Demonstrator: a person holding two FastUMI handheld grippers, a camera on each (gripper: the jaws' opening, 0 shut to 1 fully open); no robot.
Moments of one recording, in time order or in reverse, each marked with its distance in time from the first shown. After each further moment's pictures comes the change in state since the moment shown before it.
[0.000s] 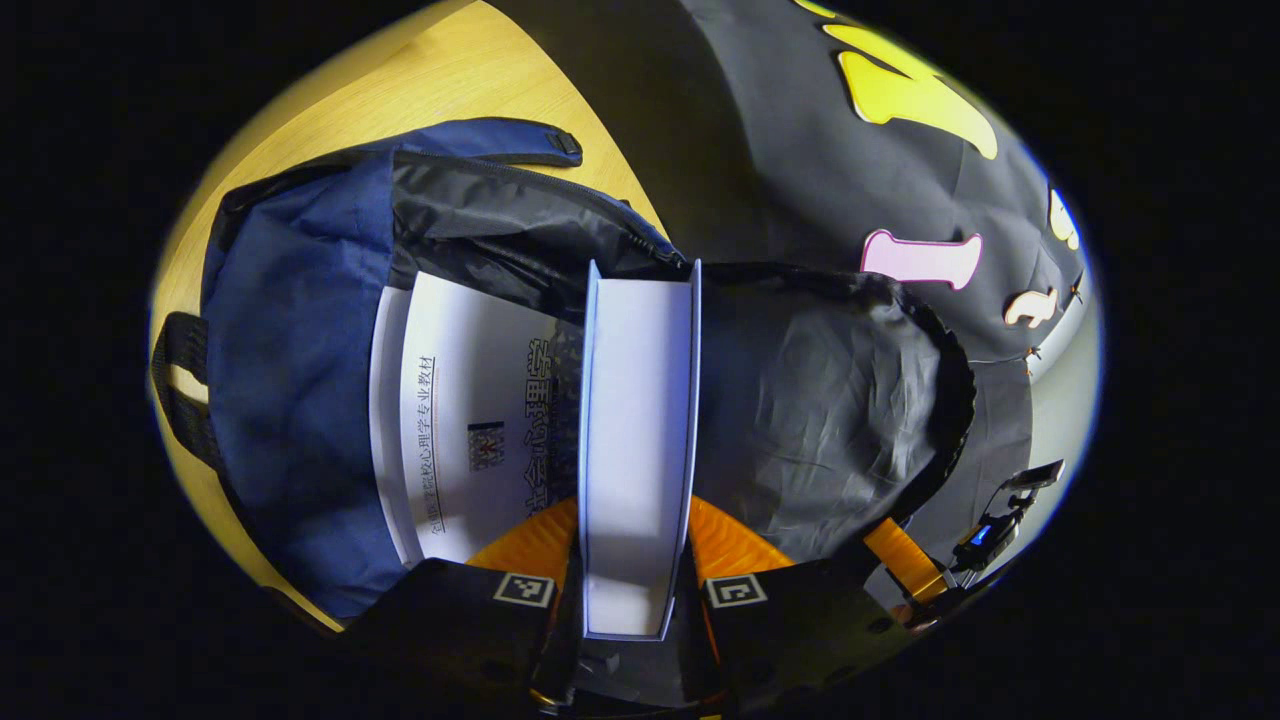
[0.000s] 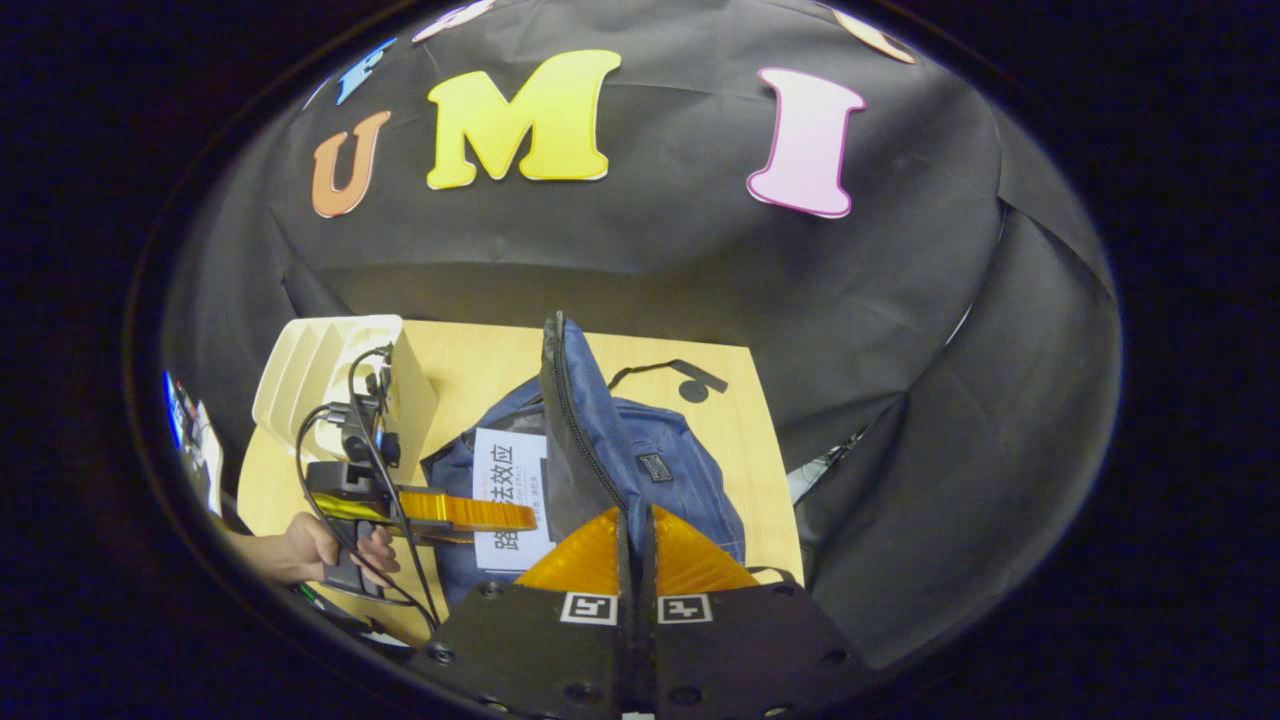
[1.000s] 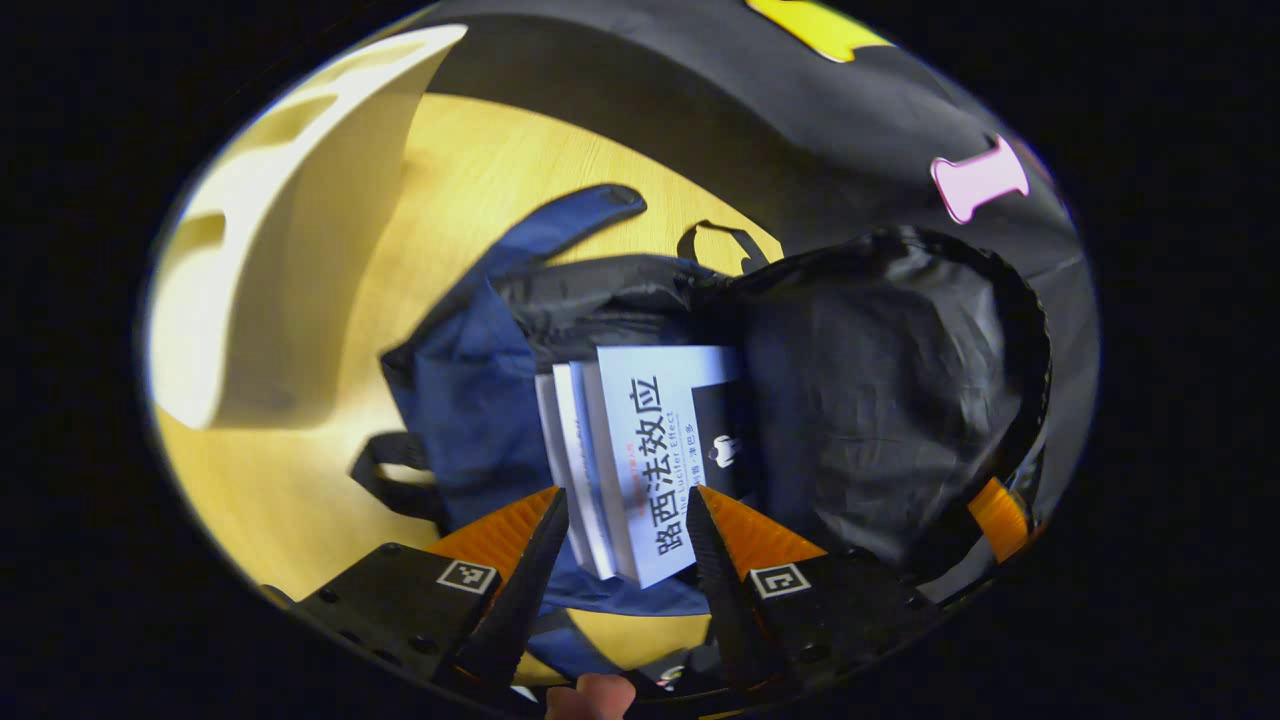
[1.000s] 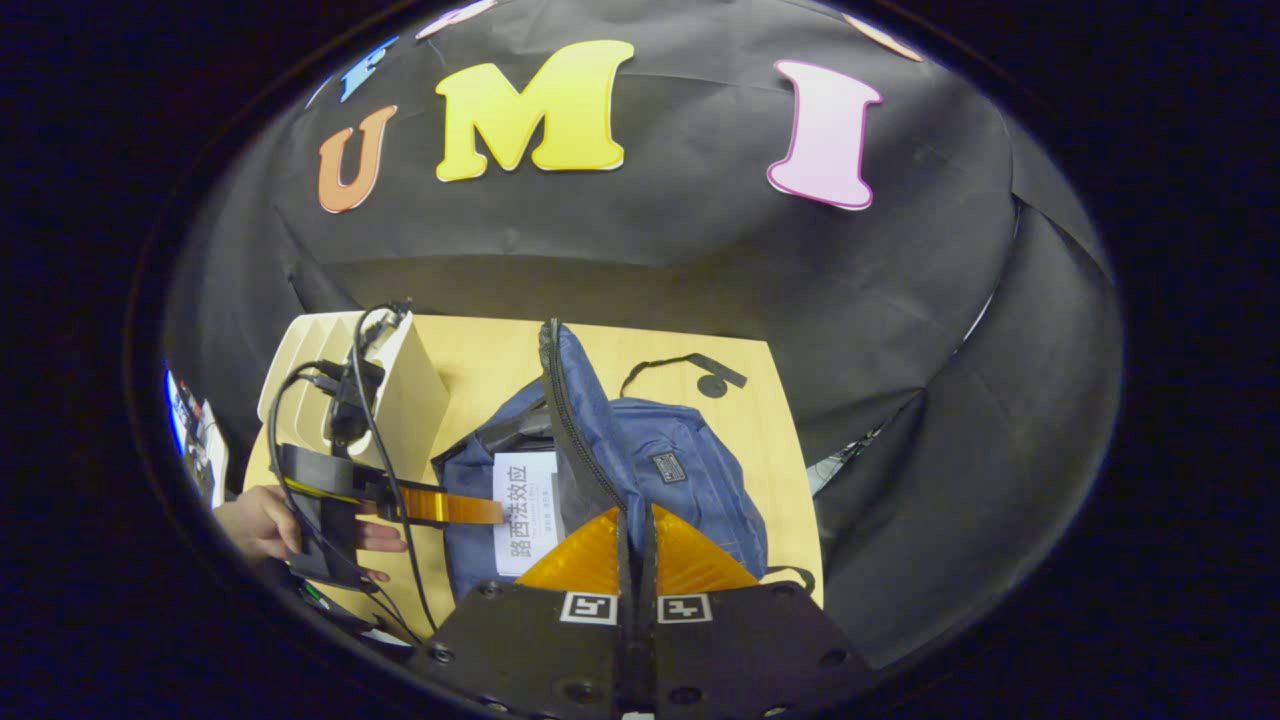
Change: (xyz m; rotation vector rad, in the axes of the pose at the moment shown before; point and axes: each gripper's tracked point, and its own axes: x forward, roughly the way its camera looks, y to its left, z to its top) left arm -0.070 0.044 0.036 0.347 -0.022 0.561; right arm 0.013 0.023 -0.003 -0.002 0.011 0.038
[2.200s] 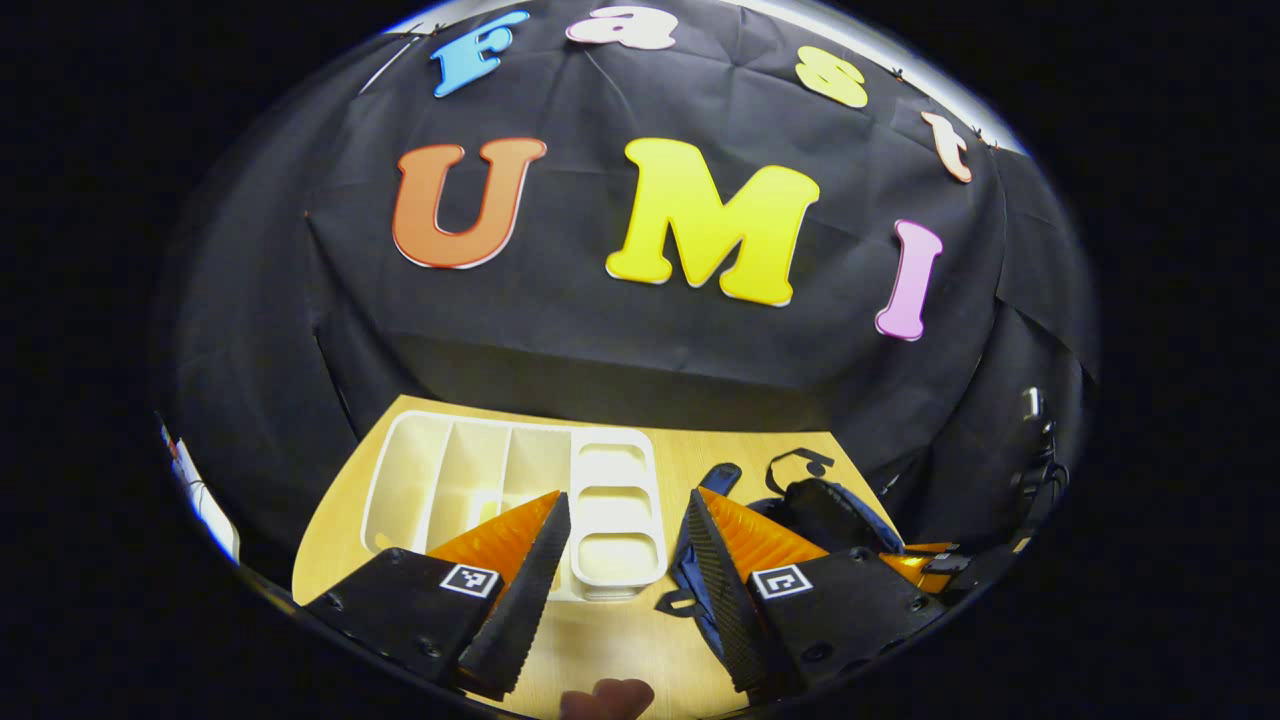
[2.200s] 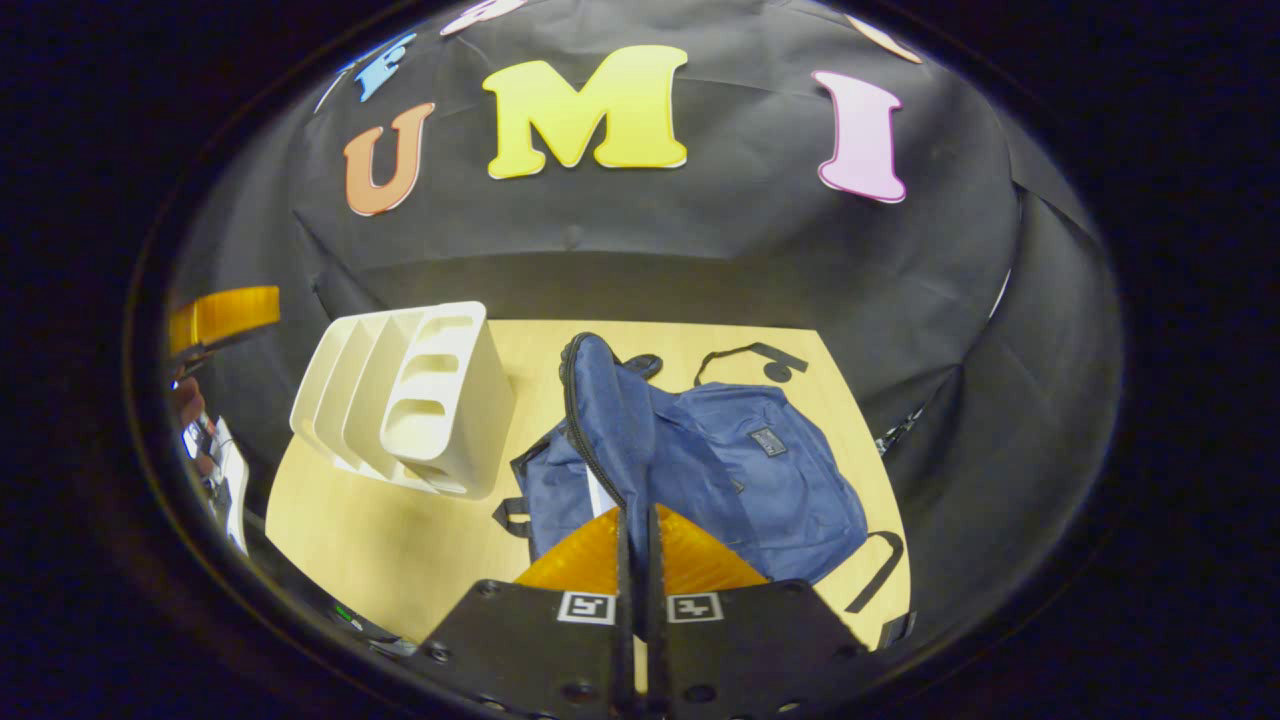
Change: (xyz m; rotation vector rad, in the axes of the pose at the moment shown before) left arm -0.314 0.064 0.102 0.290 -0.758 0.290; right arm 0.001 0.118 -0.045 0.051 -0.028 0.045
